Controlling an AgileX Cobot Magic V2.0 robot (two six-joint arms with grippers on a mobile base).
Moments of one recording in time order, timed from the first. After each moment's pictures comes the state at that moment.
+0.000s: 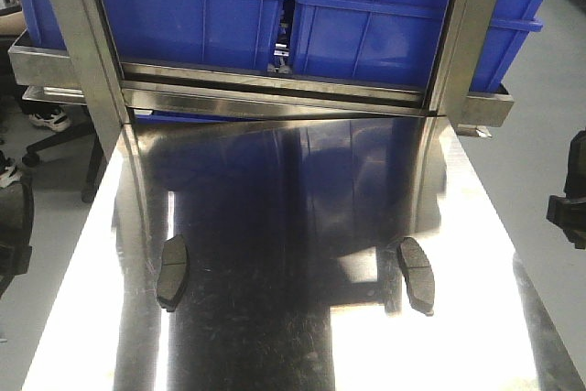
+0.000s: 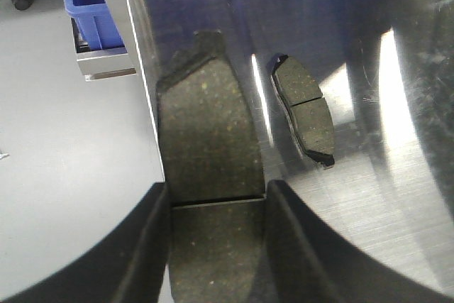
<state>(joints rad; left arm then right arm) -0.07 0.97 -0.80 -0.16 0.80 0.14 0.01 0.90 -0.64 -0.11 0.33 0.12</state>
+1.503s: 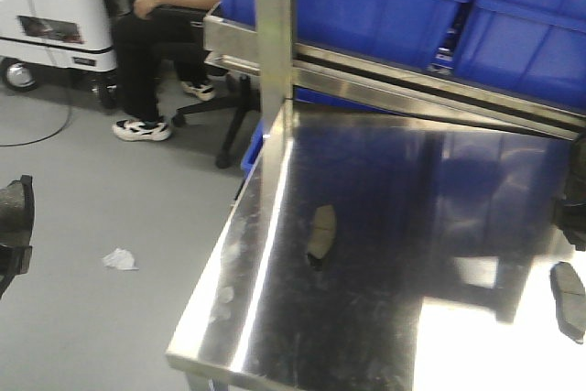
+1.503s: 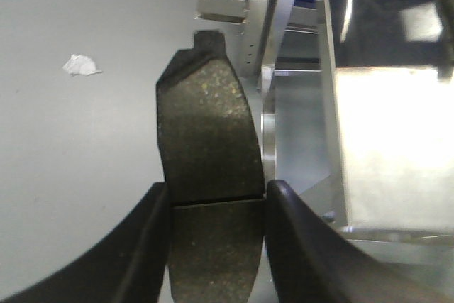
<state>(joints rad) -0.07 0.97 -0.80 -0.16 0.80 0.14 0.01 0.90 -0.64 -0.11 0.34 0.12</state>
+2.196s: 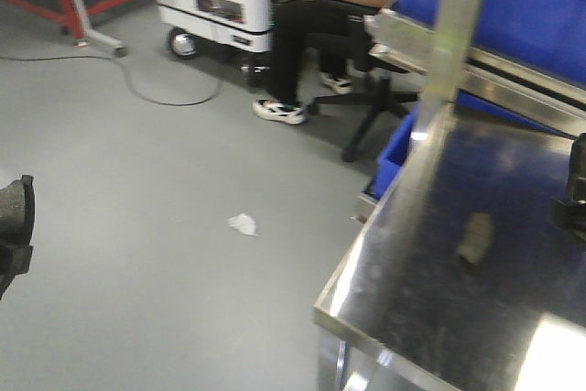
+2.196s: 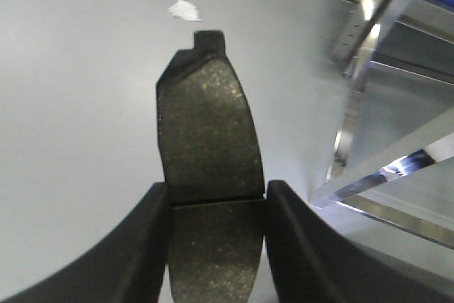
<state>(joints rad) -0.07 0.97 -0.80 -0.16 0.80 0.14 0.01 0.90 -0.64 -0.11 0.34 0.12</state>
